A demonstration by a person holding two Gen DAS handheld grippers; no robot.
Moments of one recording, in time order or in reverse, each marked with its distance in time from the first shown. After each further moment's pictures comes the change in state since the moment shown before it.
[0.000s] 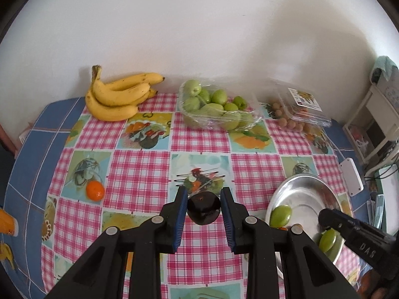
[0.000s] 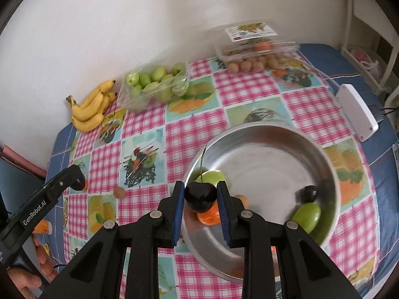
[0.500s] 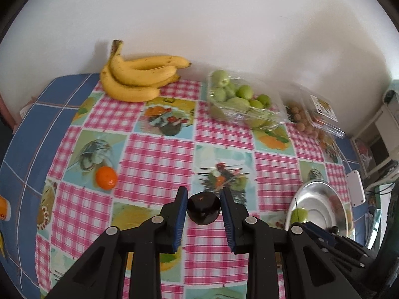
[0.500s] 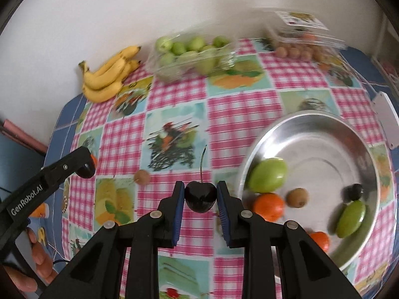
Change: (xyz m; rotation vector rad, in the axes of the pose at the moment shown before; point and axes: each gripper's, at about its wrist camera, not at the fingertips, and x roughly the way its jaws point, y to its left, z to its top) left arm 0.018 0.052 -0.002 -0.118 0.047 -0.019; right arm 0.049 0.066 -0.014 -0.094 0.090 0.021
